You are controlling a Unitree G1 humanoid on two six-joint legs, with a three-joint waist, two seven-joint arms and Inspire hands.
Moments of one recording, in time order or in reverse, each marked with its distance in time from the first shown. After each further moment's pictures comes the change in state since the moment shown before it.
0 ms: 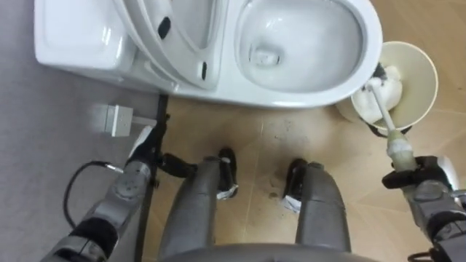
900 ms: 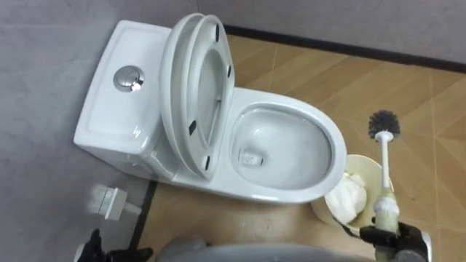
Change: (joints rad) left arm 0.379 -0.111 0.454 0.064 -0.110 0.012 0.017; right arm 0.371 0.174 -0.337 -0.277 0.033 -0.046 0.009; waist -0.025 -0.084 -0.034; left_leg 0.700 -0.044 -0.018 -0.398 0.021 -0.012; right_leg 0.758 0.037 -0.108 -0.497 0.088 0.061
